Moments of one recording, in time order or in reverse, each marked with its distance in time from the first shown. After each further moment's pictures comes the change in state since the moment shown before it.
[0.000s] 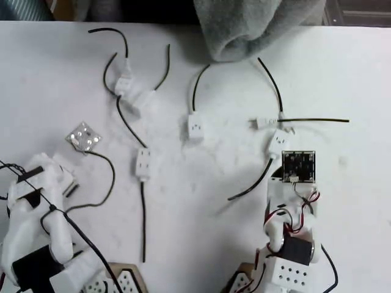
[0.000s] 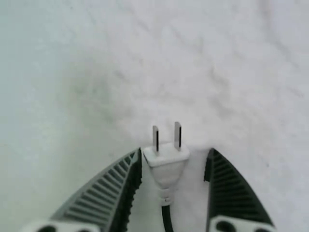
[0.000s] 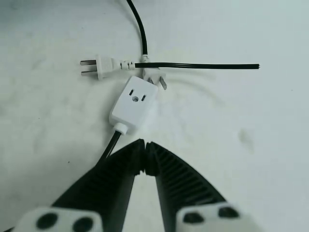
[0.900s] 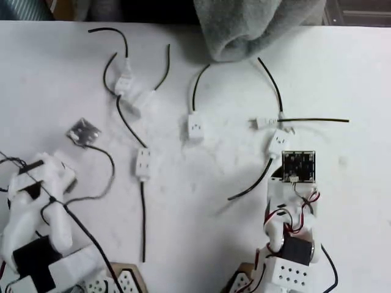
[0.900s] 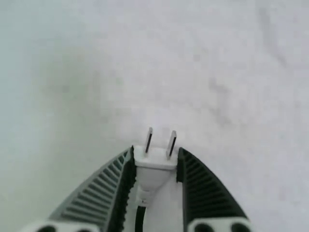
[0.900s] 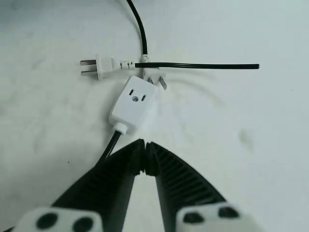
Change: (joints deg) left arm -1.1 1.1 -6.0 4.4 5.3; right arm 0.0 0.0 0.0 0.0 0.0
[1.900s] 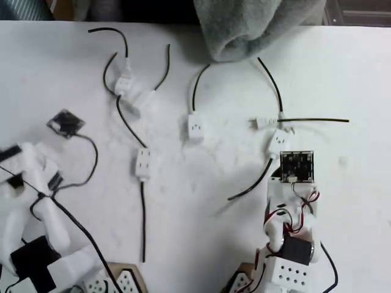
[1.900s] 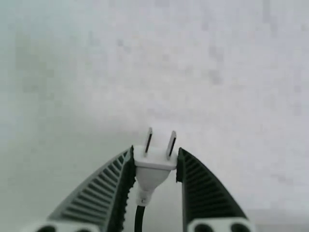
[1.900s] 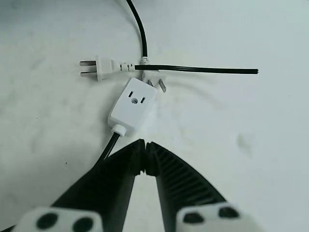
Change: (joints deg) left arm -1.1 0.2 -14.2 28.5 -2.6; right arm 0.0 0.0 0.6 -1.3 1.7
